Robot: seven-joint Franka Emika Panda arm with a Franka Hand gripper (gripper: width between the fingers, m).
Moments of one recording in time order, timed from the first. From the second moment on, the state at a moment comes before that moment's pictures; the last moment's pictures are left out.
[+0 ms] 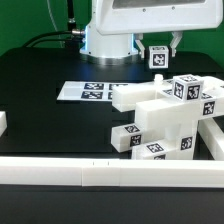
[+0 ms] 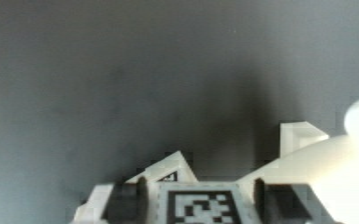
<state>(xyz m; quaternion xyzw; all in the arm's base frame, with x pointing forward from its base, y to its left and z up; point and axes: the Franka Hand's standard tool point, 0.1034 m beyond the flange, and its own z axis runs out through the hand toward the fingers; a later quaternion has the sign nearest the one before) 0.488 0.061 0.124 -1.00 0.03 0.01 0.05</state>
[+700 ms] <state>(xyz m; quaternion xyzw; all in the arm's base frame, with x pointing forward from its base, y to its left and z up) 0.530 0.061 0.136 -1.00 -0.01 -0.01 0.04</state>
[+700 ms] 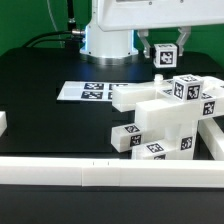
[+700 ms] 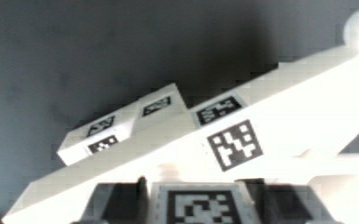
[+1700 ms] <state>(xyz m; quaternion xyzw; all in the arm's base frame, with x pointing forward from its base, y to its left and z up) 0.527 0.057 0.124 -1.00 -0.05 0.00 0.03</state>
